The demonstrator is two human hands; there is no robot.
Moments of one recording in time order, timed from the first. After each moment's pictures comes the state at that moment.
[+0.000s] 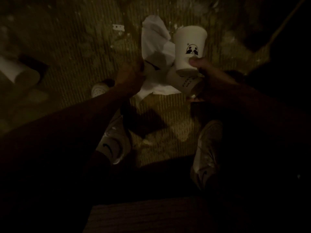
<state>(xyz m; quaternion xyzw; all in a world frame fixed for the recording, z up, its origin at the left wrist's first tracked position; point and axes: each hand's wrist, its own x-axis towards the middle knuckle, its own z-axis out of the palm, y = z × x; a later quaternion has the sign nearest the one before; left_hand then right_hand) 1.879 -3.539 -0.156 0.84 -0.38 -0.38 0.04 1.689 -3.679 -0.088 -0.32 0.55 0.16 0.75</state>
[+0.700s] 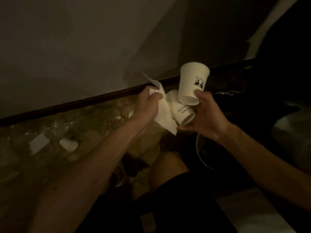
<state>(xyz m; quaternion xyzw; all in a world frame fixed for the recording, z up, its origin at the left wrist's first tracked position) 1.715 -3.573 0.298 0.71 -0.24 -0.46 0.48 1.540 -3.639 0.298 -0.32 0.42 -0.17 0.83</state>
